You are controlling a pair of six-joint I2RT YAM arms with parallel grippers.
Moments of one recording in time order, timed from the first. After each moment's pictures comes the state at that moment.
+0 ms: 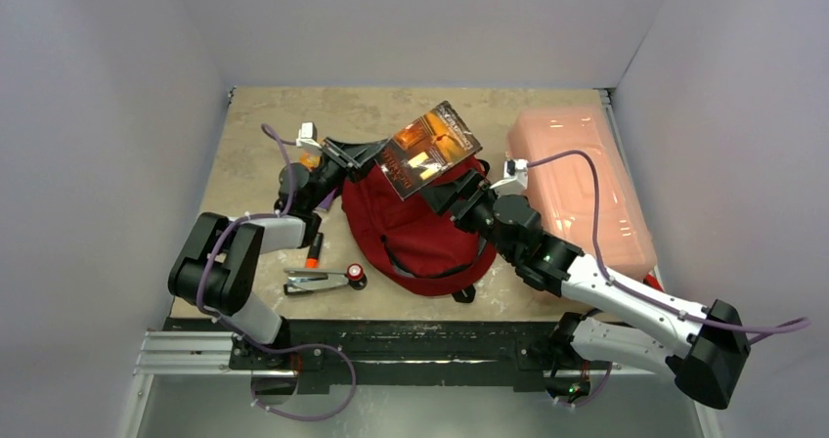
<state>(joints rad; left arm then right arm) -0.25 1.60 0.60 1.19 0.42 -1.58 0.88 1.00 0.72 0.09 0.31 1.06</state>
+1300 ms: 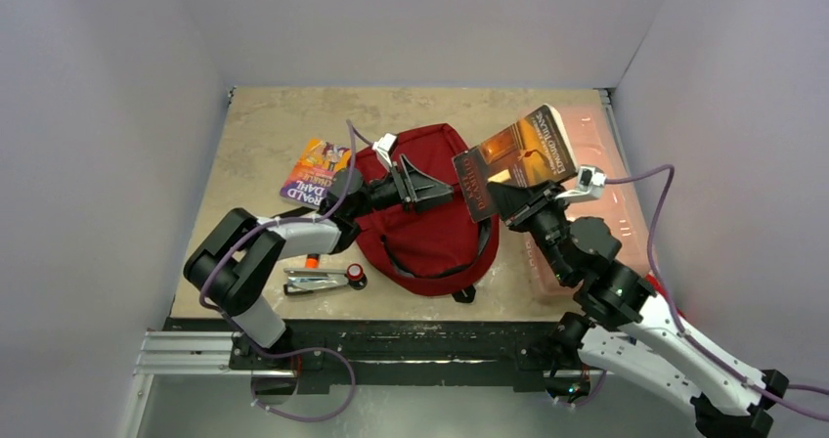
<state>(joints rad) -0.62 1.64 0.71 1.10 0.60 -1.47 0.85 0.60 0.70 -0.08 0.50 0.84</state>
